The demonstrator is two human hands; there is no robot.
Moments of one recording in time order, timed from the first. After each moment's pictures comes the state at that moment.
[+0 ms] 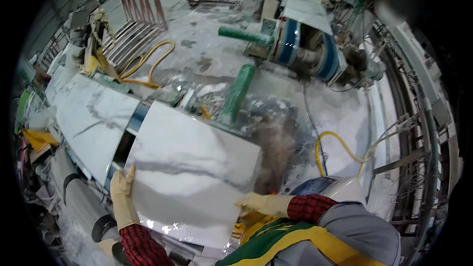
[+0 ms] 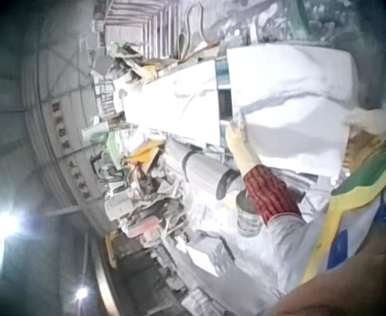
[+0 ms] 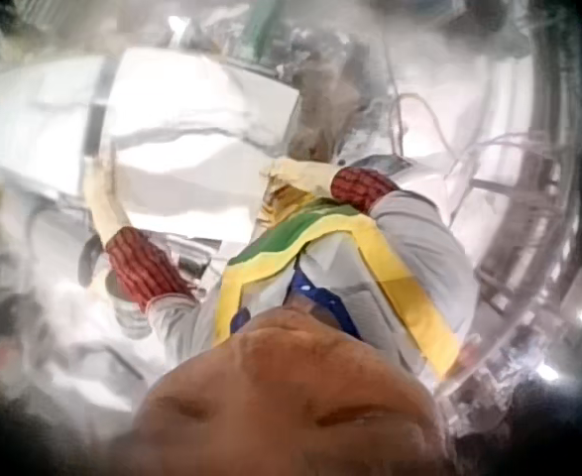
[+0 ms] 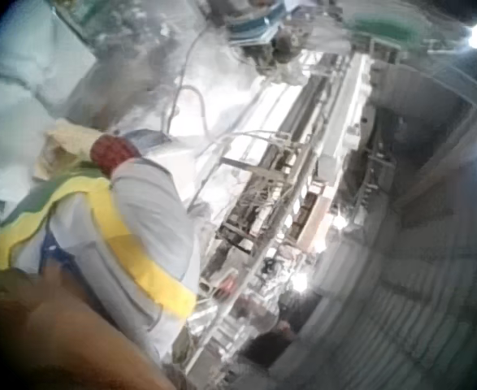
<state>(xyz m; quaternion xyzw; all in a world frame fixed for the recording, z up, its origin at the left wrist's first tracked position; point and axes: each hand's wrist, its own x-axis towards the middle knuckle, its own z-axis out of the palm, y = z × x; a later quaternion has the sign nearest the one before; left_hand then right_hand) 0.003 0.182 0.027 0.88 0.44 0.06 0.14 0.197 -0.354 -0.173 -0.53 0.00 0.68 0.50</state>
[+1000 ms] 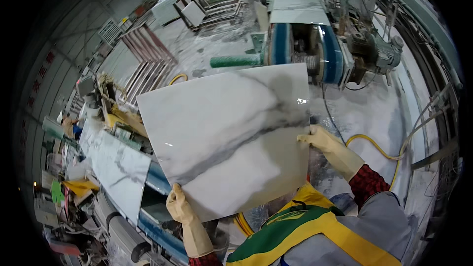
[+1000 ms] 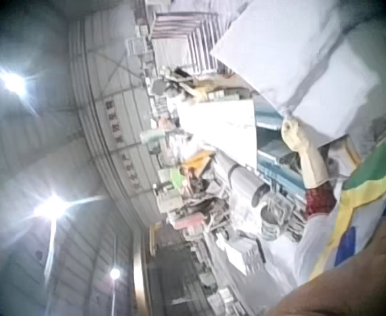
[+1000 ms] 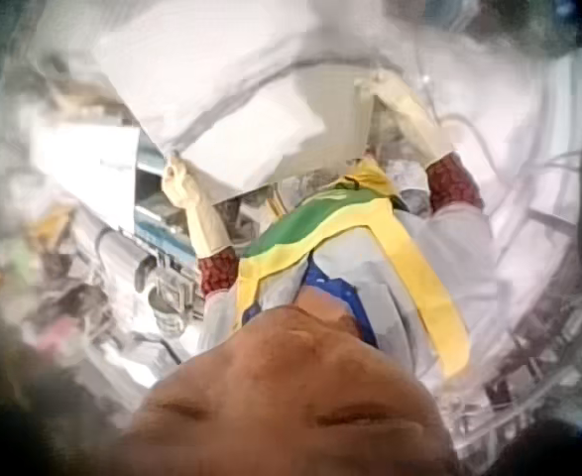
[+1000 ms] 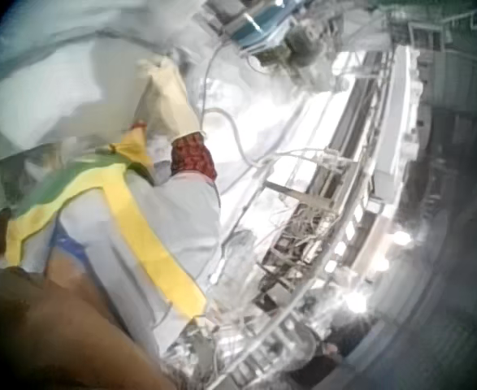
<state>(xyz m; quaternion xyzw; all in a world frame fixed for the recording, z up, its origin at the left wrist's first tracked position) 0.284 -0.124 0.114 0.70 0.38 0.40 0.44 0.623 -0.524 0.037 -0.72 -0.15 0.29 0.62</state>
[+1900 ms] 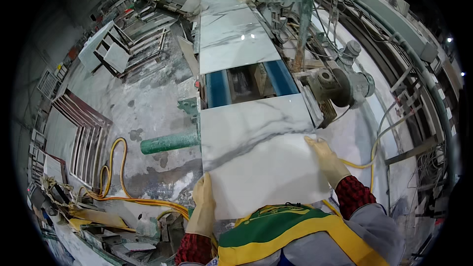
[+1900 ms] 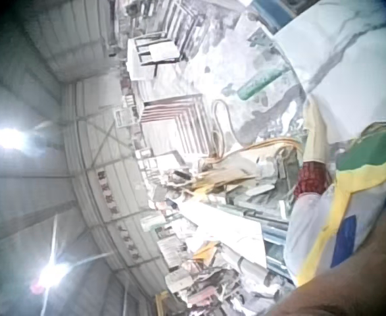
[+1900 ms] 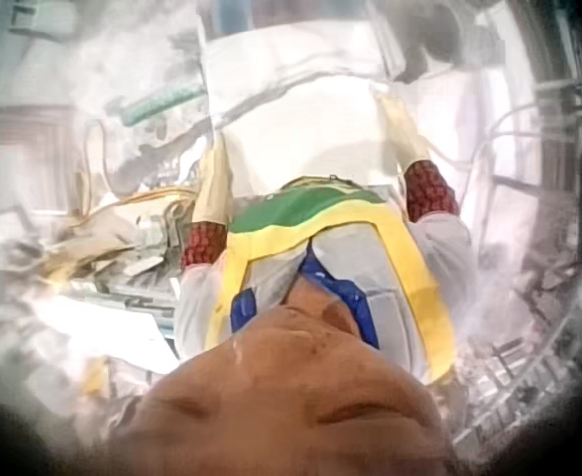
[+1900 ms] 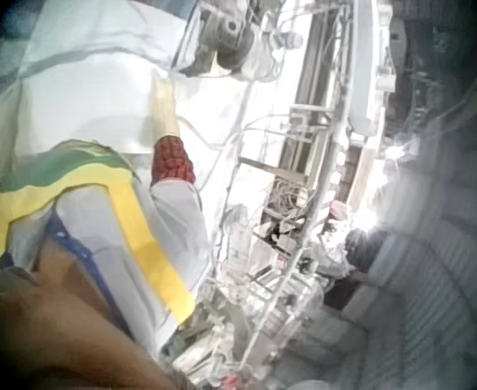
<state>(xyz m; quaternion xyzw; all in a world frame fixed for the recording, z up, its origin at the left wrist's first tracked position) 0.890 -0.184 -0.012 0.77 0.33 -0.05 0.54 0.950 -0.681 -0.030 -0.83 0.17 0.20 0.48</state>
